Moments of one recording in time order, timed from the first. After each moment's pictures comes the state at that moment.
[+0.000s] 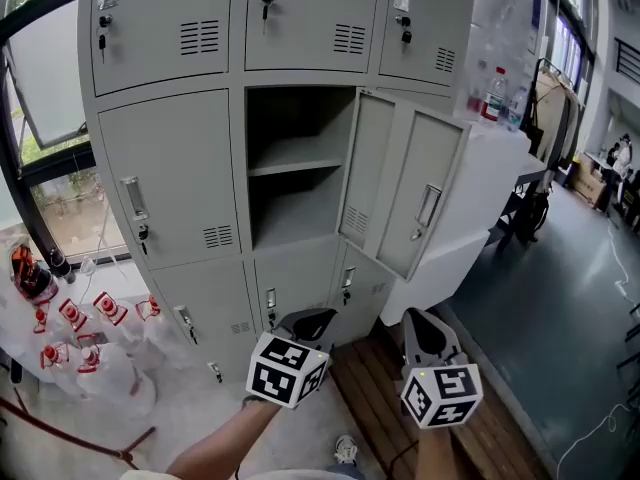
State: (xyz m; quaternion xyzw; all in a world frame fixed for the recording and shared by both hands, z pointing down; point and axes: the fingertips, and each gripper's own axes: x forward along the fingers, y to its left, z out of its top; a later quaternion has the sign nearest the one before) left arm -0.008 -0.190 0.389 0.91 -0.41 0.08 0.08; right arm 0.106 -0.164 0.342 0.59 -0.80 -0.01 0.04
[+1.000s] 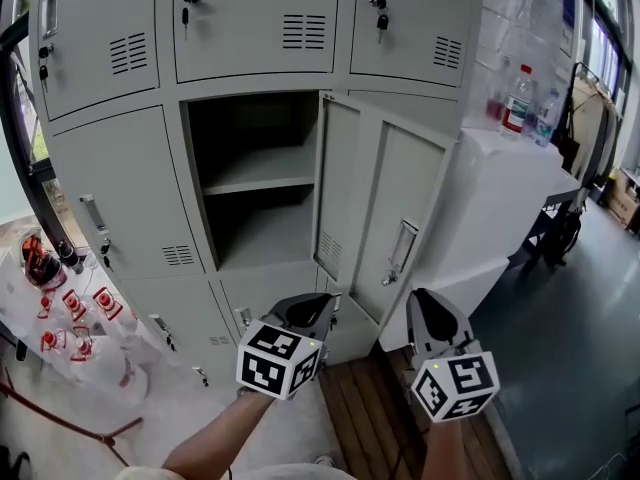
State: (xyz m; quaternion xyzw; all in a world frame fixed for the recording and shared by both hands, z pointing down) left arm 0.084 -0.325 0.359 0.87 -0.48 0.07 0.07; right arm 0.208 -0.310 0.301 0.51 -0.86 -0.04 0.00
